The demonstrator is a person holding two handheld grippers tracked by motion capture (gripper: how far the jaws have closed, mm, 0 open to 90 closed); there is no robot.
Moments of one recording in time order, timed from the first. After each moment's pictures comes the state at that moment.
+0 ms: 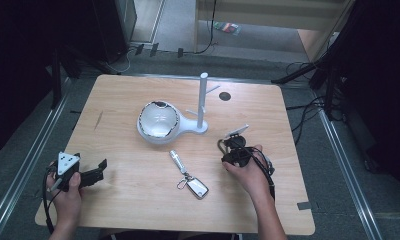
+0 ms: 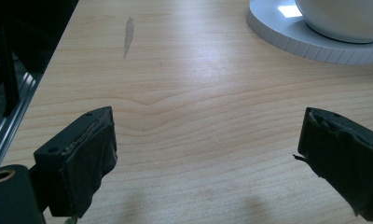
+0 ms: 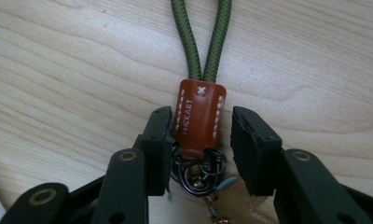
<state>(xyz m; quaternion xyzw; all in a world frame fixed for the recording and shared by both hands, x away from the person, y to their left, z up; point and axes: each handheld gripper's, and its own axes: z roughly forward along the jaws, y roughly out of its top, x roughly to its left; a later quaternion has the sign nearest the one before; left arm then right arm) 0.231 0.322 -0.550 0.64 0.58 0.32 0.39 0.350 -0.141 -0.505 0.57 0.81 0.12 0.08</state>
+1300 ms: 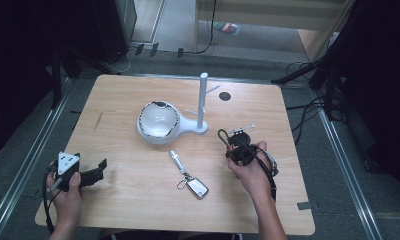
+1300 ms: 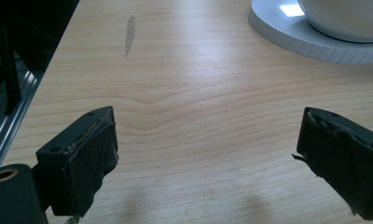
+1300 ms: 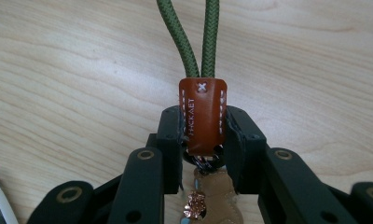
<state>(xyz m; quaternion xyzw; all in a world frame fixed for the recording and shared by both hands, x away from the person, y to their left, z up) 0.232 0.322 -0.550 0.64 0.58 0.32 0.39 0.338 -0.146 -0.481 0.55 0.80 0.19 0.16</state>
